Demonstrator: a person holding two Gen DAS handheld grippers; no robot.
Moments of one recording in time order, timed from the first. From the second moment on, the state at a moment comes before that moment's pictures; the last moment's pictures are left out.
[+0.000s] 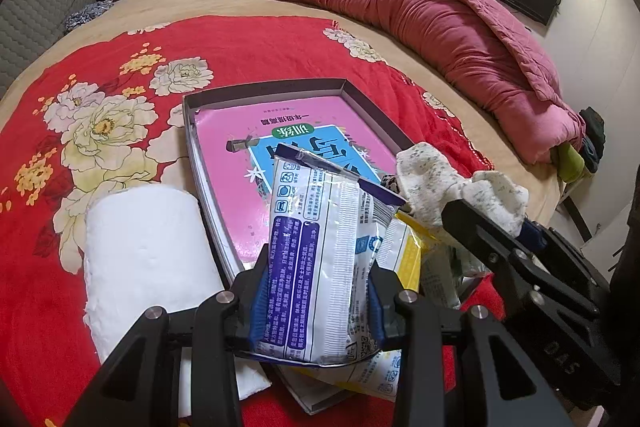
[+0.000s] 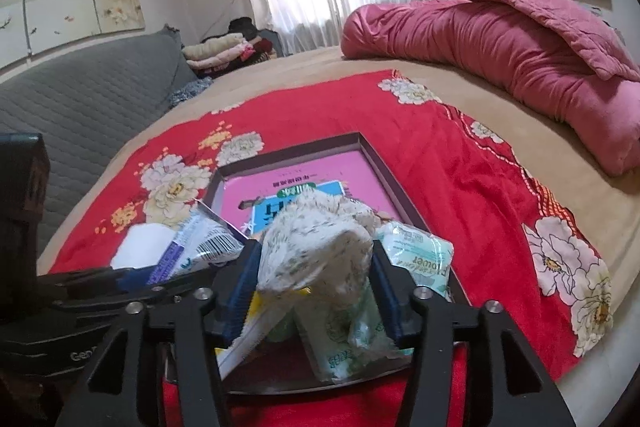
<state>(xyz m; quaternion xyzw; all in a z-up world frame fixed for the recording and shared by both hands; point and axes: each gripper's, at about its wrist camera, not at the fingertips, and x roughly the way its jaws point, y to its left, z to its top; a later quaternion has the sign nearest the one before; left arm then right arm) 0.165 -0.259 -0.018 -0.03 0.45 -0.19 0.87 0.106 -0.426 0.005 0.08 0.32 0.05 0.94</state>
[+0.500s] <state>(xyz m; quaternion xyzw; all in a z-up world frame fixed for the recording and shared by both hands) 0.166 -0.258 -0.017 -0.03 0.45 -0.19 0.87 0.097 -0.435 0.018 0.09 0.29 0.02 0.95</state>
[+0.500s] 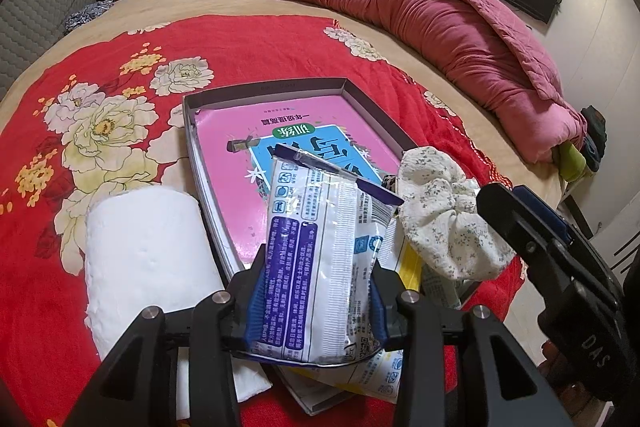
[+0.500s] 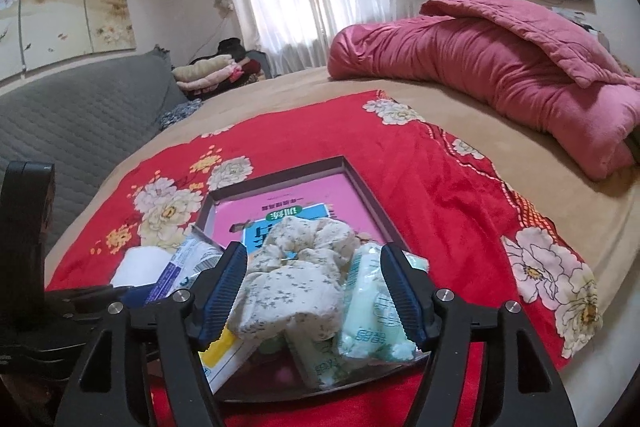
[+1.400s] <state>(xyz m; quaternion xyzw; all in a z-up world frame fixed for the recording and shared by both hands) 0.163 -0.255 -0.009 -0.03 0.44 -0.18 0.88 0.089 -0.441 0.028 0.10 0.28 0.00 0.95</state>
